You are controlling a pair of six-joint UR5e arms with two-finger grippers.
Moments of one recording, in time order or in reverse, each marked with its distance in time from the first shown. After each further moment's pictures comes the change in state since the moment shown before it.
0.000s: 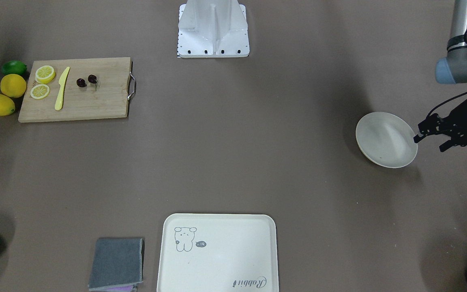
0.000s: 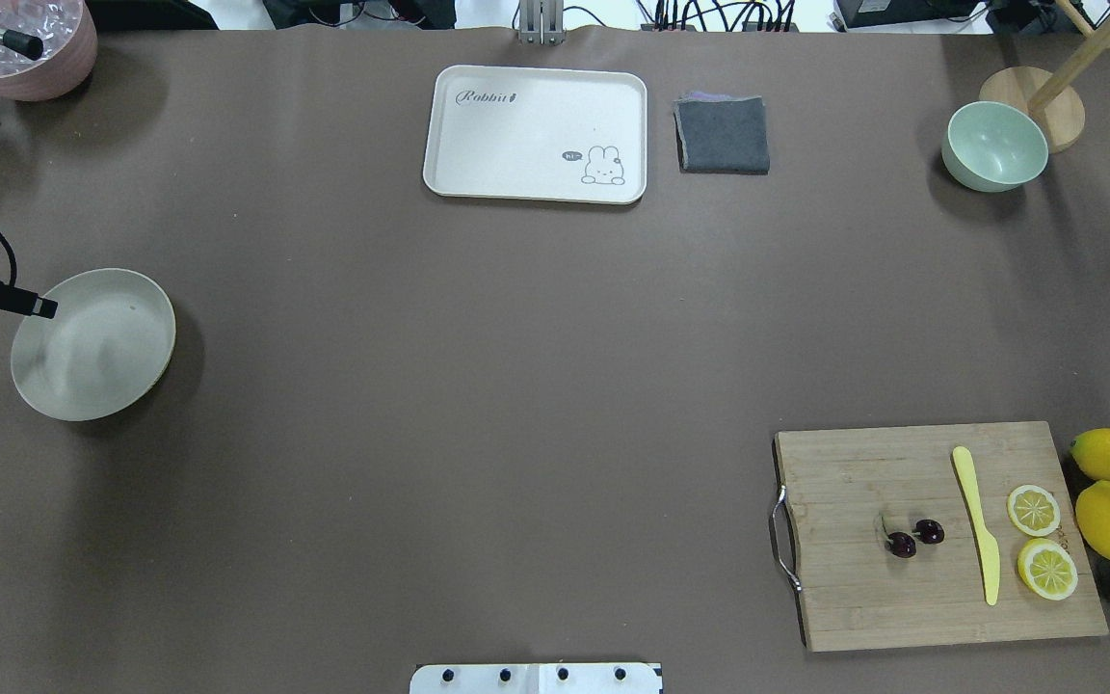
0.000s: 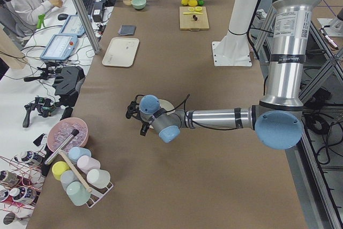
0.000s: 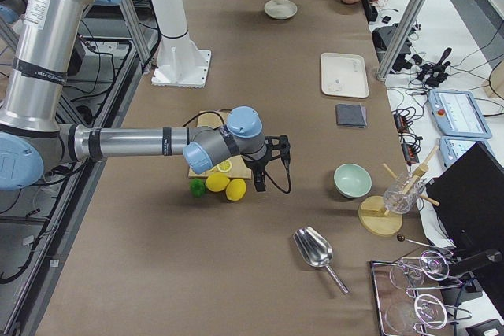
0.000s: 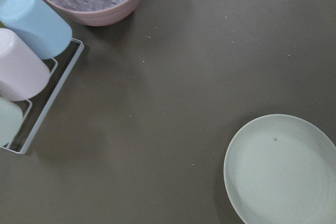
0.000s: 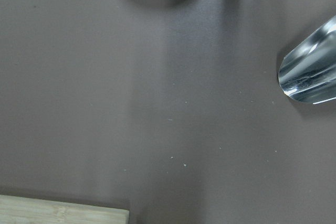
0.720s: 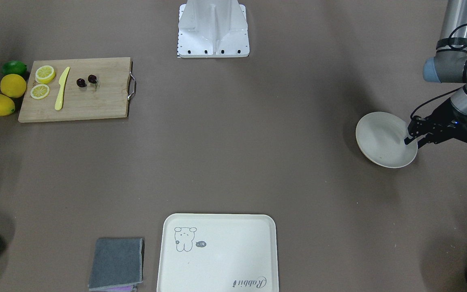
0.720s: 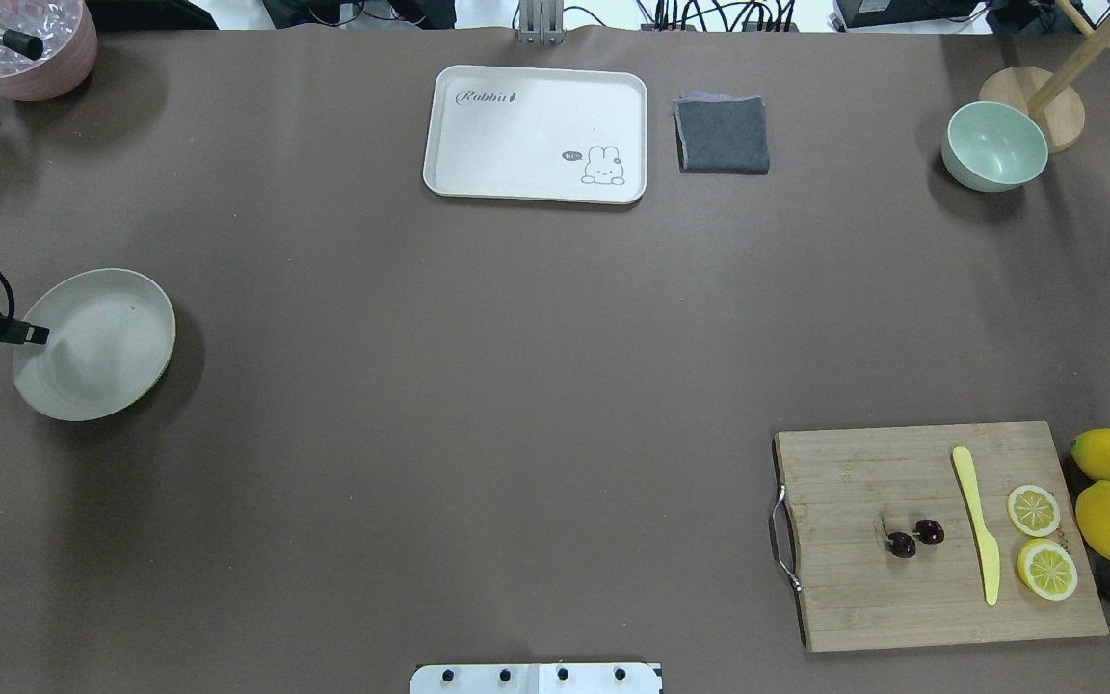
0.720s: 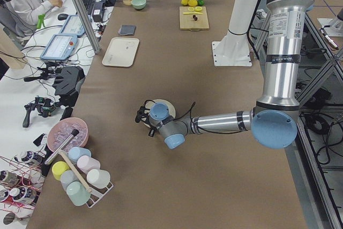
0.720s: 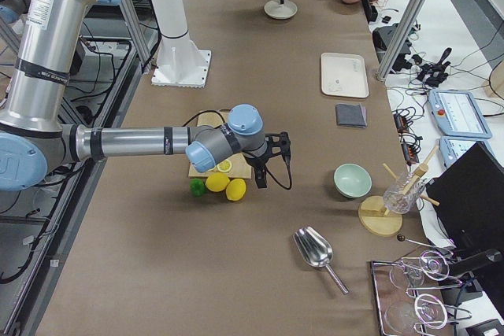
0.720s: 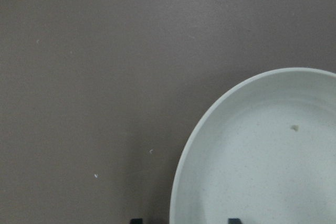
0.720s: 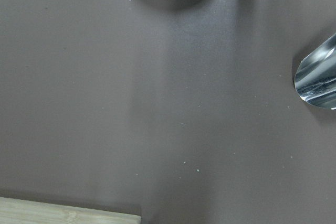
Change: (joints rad) left arm 0.032 0.048 0.011 -0.102 0.018 -0.029; right arm -0.016 0.003 0.000 0.018 -0.004 0.018
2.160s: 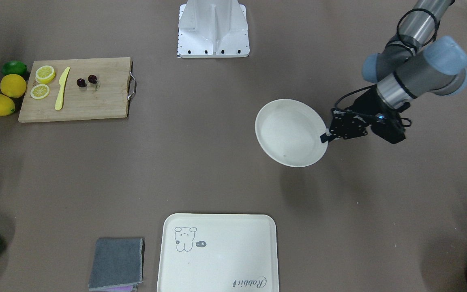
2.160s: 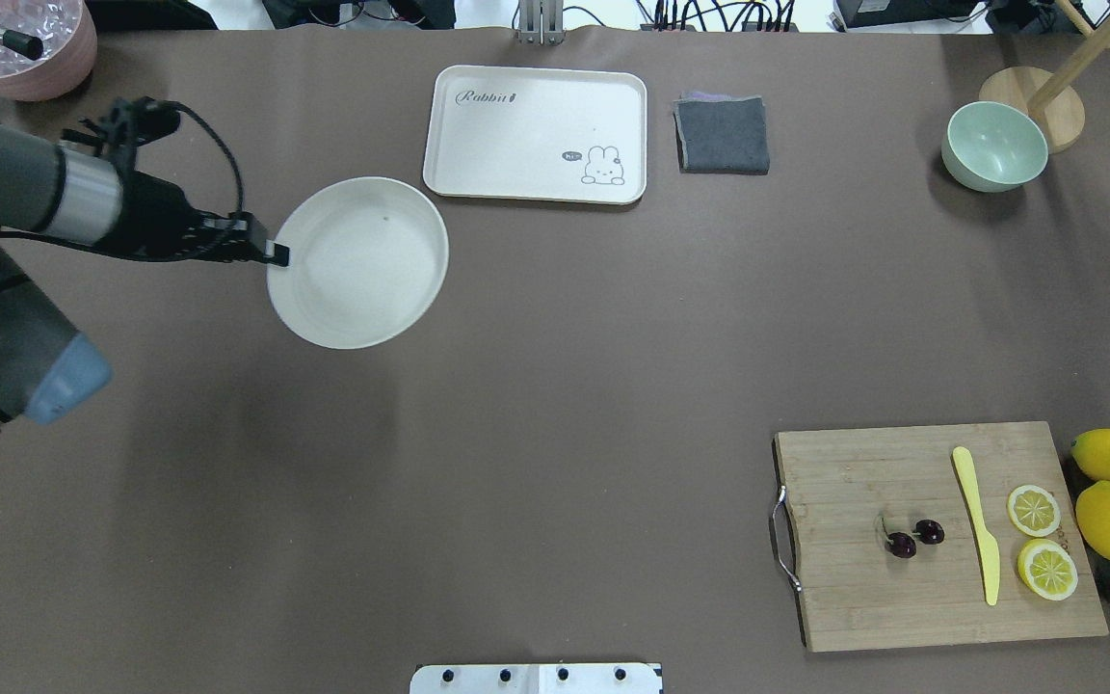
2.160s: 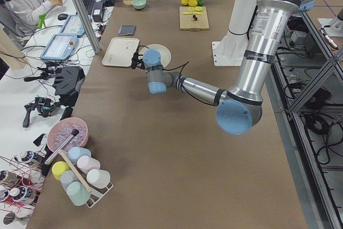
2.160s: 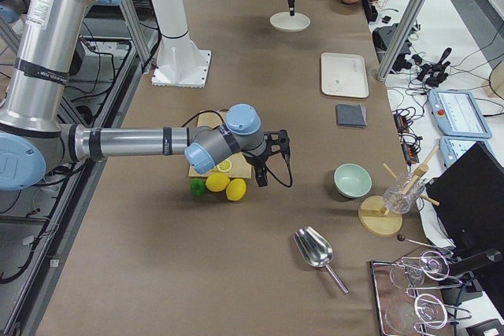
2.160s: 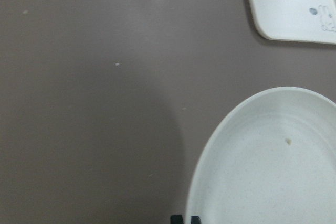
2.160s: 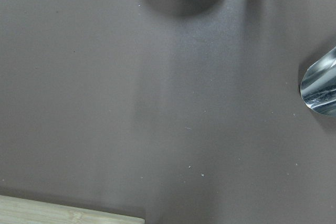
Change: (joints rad) left arm 0.225 -0.349 -0.265 0.190 0.079 -0.581; right arm 0.000 -0.006 0.000 0.046 0.004 0.000
